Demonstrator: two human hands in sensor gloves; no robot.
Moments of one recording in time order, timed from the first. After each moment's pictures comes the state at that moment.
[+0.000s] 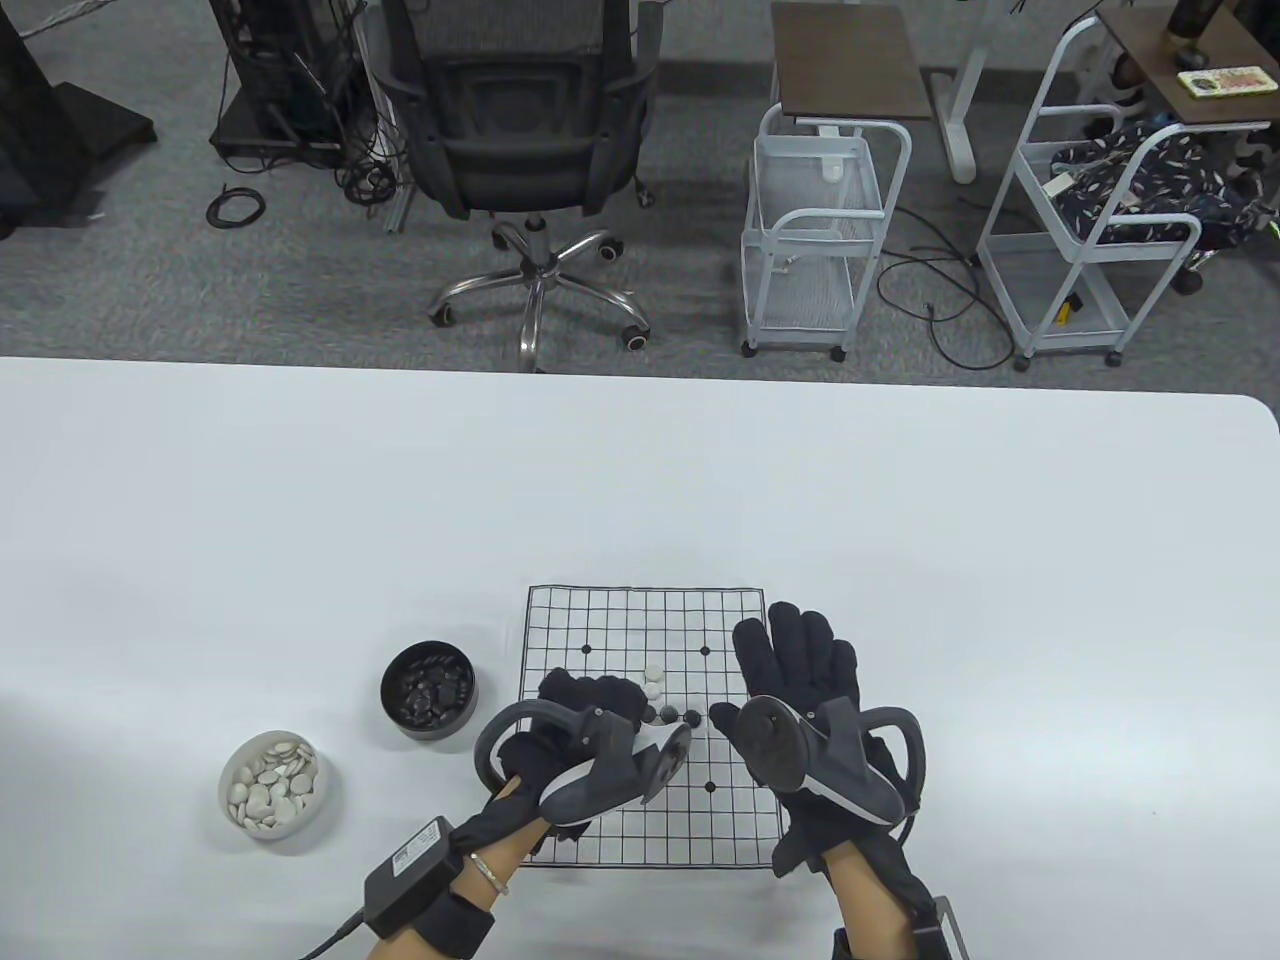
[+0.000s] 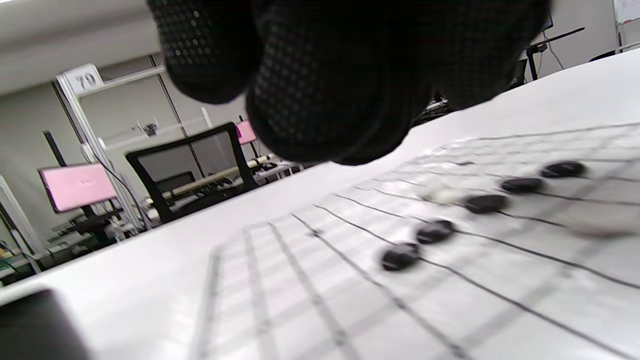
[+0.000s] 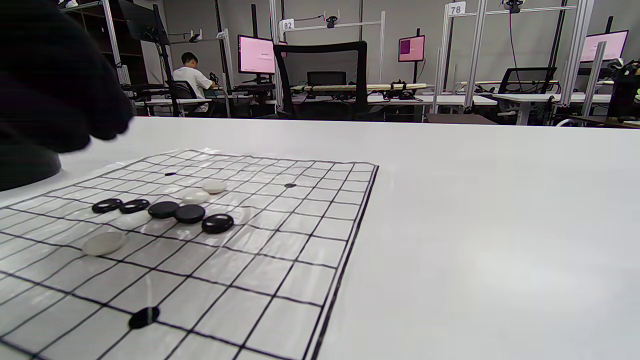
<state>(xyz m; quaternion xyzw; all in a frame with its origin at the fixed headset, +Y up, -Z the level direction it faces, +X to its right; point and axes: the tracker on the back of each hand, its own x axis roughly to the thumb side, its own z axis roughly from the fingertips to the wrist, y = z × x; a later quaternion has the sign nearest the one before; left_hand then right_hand) -0.079 -0.710 -0.268 0.09 -0.17 -0.18 0.97 0.109 -0.698 -0.259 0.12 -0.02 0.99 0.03</state>
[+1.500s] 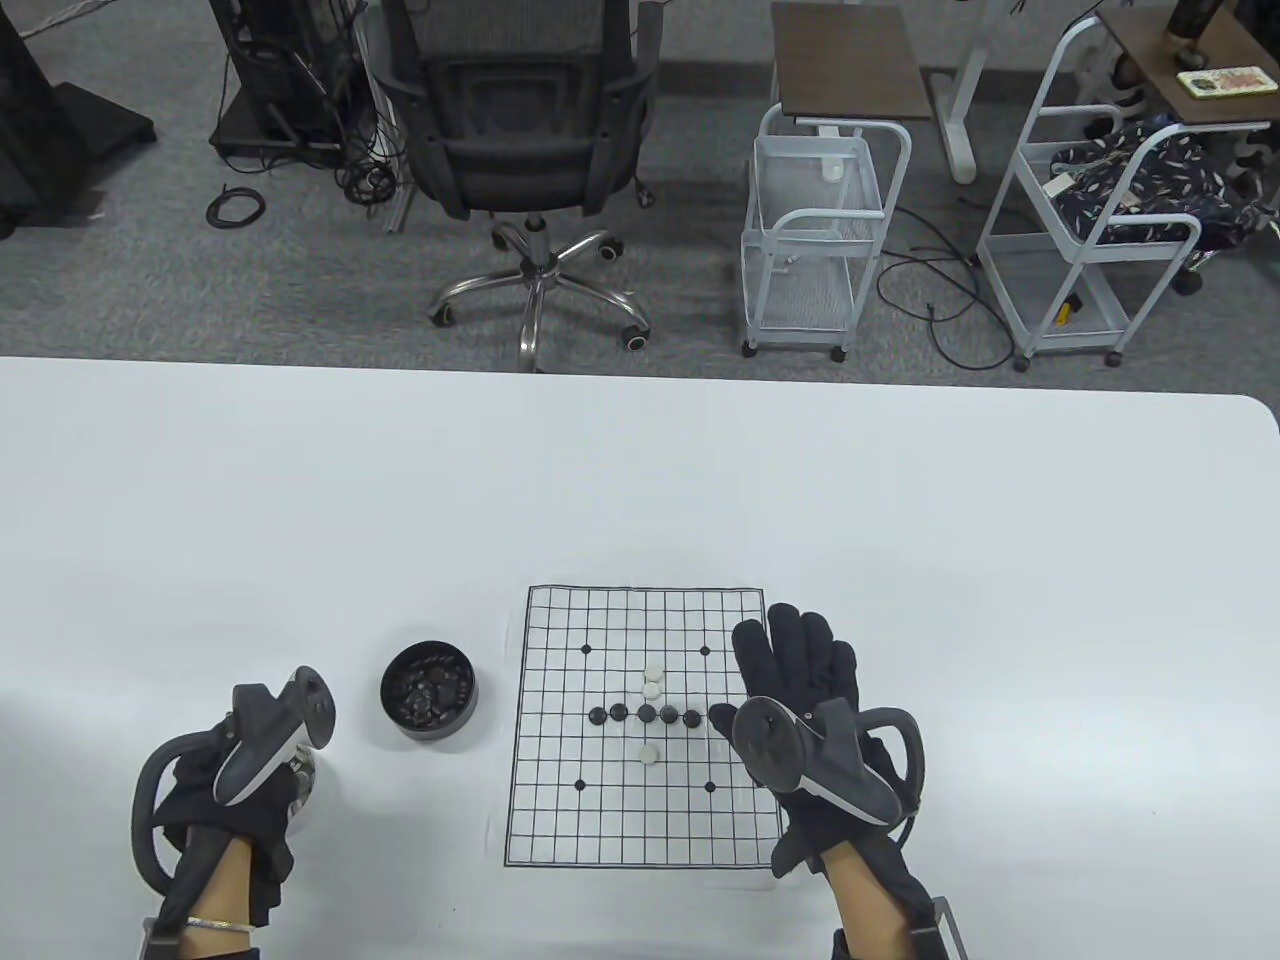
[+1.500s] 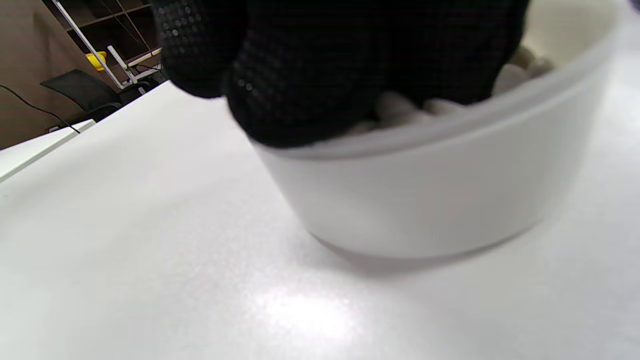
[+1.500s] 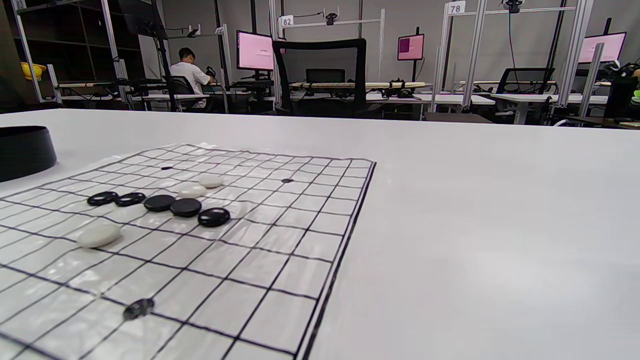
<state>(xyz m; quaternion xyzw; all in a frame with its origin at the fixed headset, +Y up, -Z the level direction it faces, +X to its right) -0.342 -0.737 -0.268 -0.21 0.19 -0.13 0.95 0.108 -0.700 -0.258 0.12 -0.02 0.99 0.02</state>
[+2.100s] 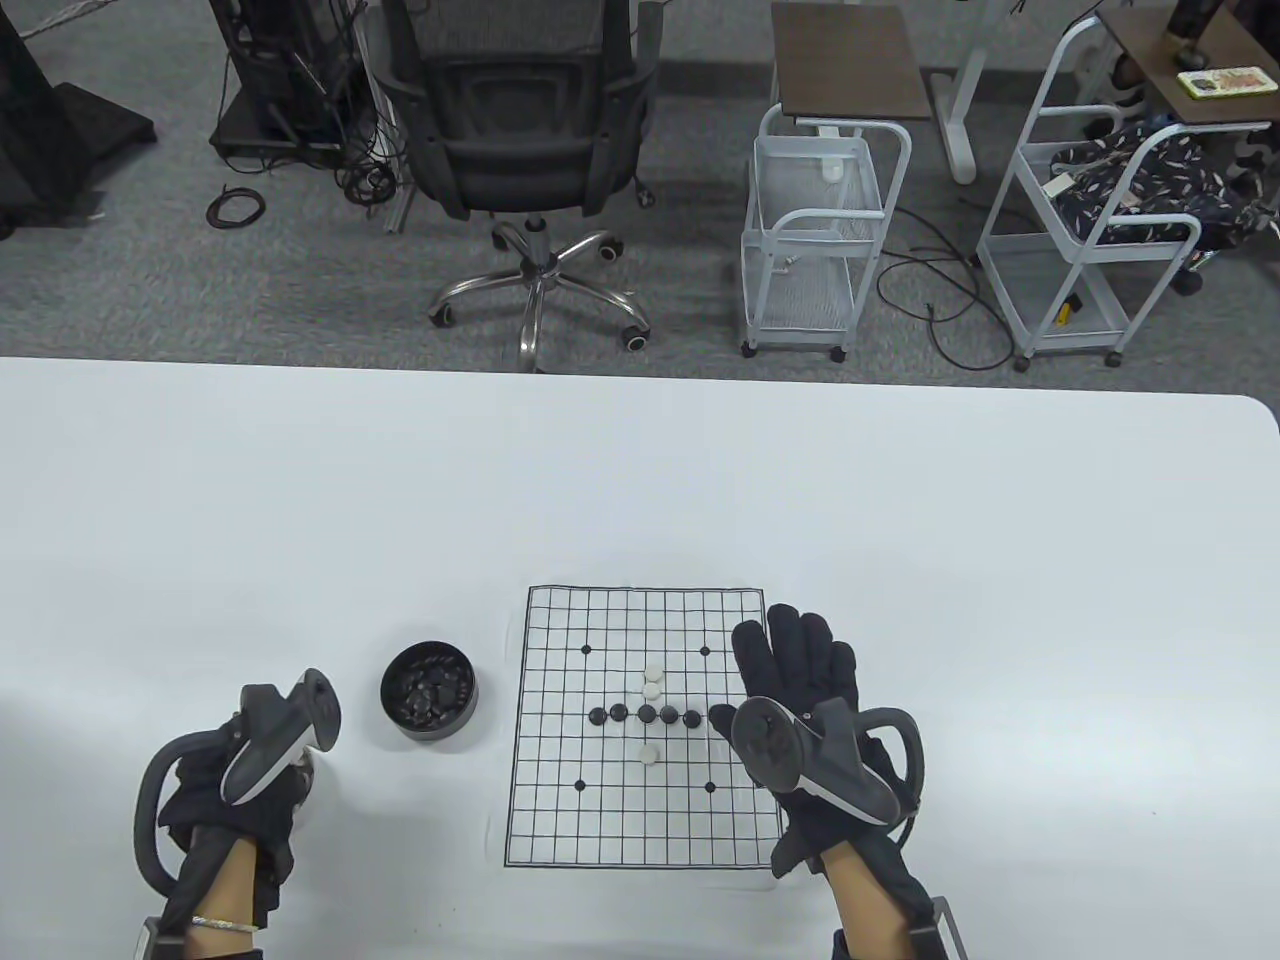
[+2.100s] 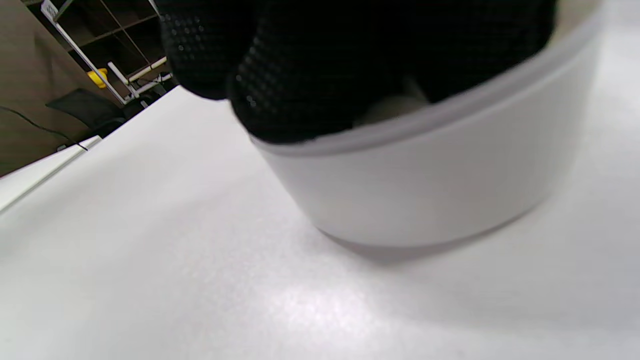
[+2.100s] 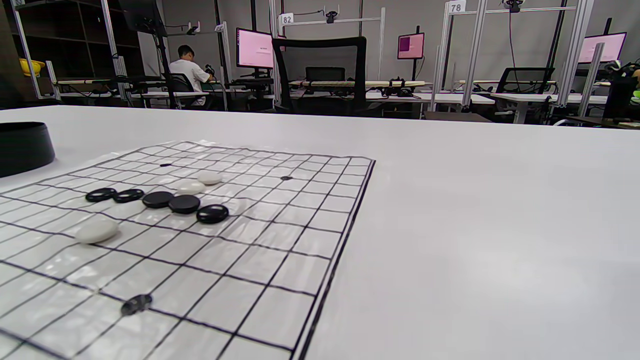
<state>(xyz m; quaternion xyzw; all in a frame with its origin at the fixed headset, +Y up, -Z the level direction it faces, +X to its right) -0.333 -0.743 -0.272 -0.22 0.18 -0.18 0.94 0.108 -0.700 -0.258 0.12 -0.02 0.99 0.02</state>
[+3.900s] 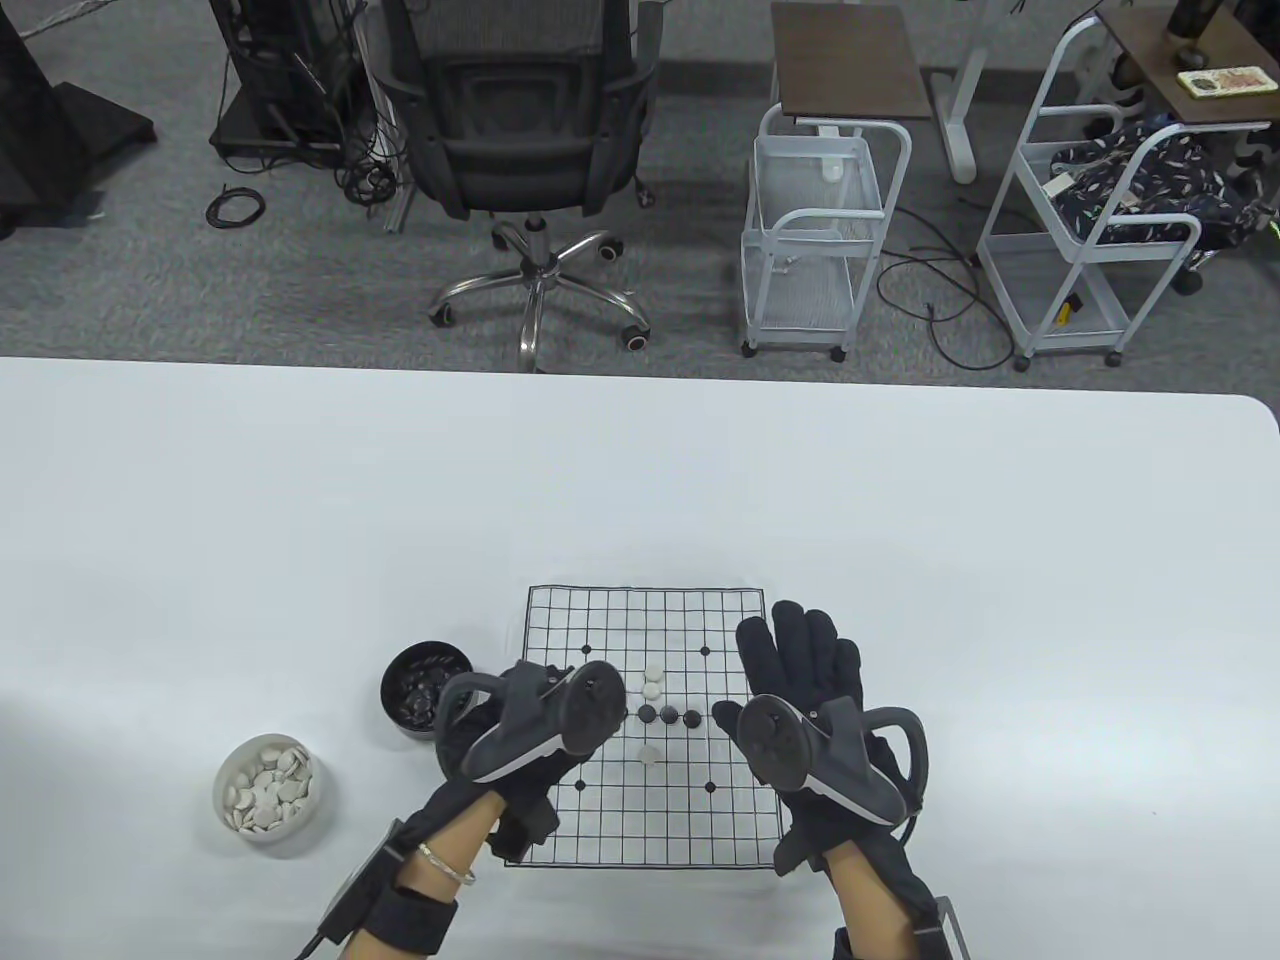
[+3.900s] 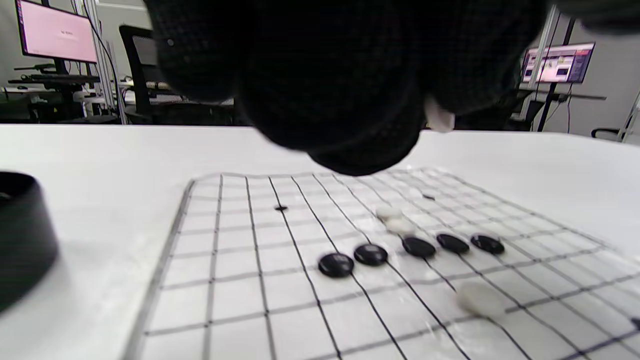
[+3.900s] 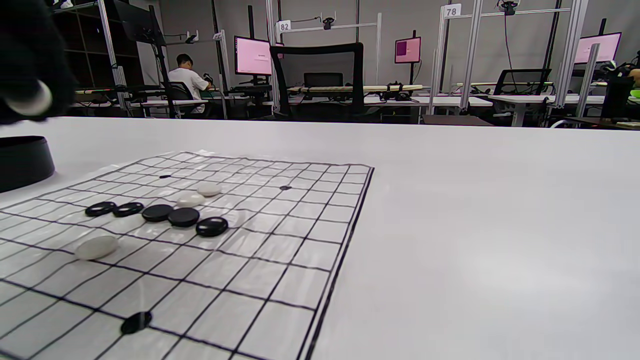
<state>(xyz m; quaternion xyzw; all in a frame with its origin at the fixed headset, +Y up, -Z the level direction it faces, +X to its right) -0.093 -0.705 -0.290 -0.05 -0.16 0.01 0.99 0.111 -0.696 -0.258 0.11 -0.02 0.99 0.03</state>
